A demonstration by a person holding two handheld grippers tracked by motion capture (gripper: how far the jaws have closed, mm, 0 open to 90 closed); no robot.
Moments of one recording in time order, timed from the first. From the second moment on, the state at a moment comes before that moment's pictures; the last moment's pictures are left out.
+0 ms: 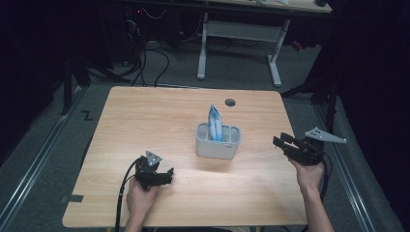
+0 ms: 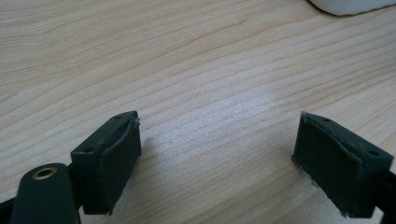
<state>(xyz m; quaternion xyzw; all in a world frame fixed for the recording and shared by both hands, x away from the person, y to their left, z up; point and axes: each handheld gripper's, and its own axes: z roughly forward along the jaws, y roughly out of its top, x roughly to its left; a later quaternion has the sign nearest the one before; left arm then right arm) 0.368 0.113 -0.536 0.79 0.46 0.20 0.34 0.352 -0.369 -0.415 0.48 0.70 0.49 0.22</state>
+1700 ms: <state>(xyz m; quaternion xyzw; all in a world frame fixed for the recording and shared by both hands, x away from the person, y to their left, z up) 0.367 0.113 -0.536 0.79 0.46 0.19 0.34 0.344 -0.364 -0.471 0.50 0.71 0.45 0.19</state>
